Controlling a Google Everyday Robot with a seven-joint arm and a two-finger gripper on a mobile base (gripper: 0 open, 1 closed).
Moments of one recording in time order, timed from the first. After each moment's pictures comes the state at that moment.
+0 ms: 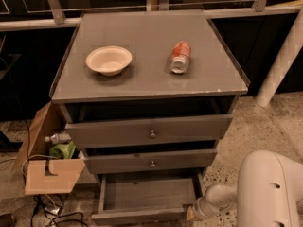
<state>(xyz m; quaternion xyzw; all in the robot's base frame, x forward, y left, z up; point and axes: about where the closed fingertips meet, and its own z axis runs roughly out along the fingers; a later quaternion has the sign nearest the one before) 0.432 -0.211 0.166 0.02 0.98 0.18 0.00</state>
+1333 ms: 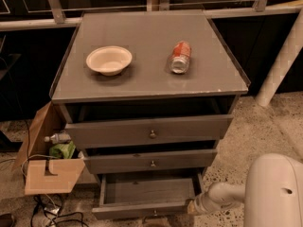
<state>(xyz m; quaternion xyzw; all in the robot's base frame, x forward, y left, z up) 0.454 -0.219 0.180 0.05 0.98 0.19 0.04</state>
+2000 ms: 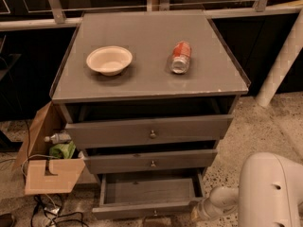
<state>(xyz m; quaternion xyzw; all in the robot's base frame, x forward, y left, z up) 0.428 -0.233 0.160 0.07 0.98 0.17 0.00</state>
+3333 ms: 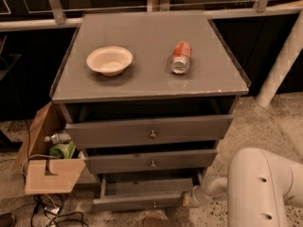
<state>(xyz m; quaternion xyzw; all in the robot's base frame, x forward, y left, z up) 0.494 -0.205 0.163 0.08 0.98 0.18 0.04</state>
